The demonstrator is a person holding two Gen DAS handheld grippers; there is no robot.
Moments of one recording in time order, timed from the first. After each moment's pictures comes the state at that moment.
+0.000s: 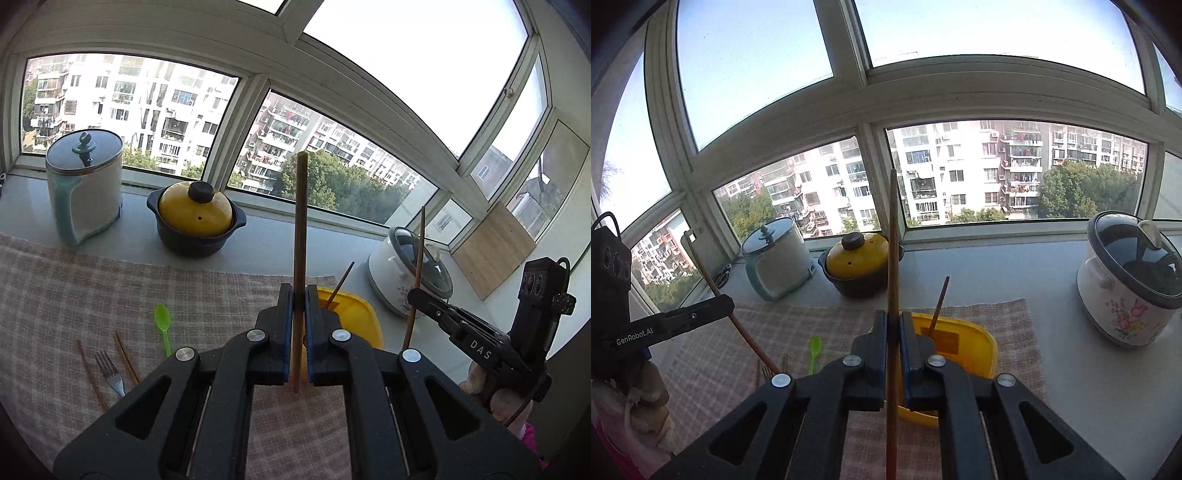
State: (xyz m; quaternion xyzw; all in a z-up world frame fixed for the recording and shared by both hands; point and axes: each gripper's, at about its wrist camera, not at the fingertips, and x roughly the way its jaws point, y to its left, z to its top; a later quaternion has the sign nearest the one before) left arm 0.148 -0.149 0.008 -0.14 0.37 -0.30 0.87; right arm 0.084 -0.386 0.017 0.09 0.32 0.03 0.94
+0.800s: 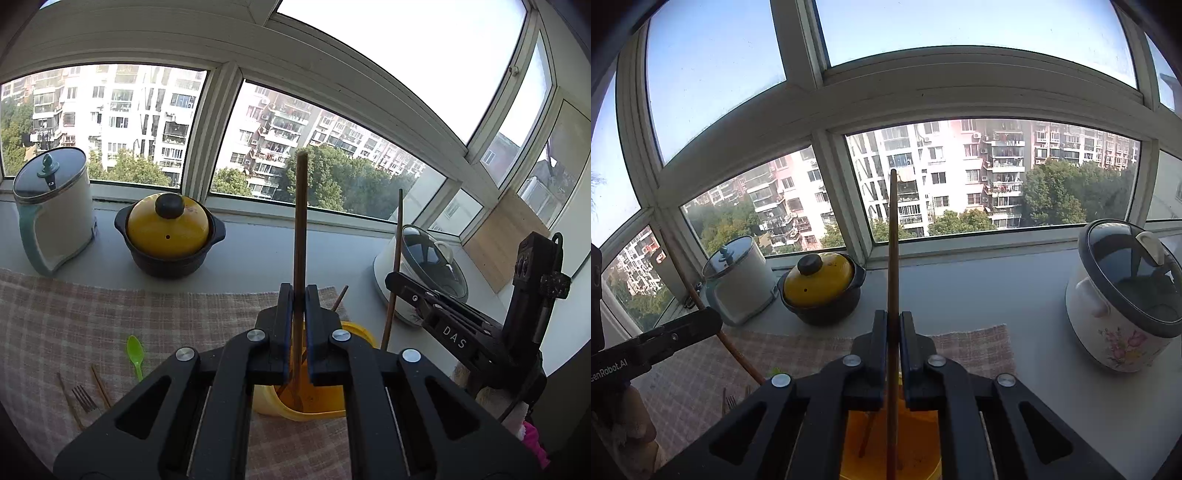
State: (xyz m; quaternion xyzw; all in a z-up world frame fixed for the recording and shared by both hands) left arm 0.187 -0.220 -0.003 -0.11 0.38 -0.29 0.87; right arm 0.145 -0.428 -0.002 0.10 0.32 -0.01 0.94
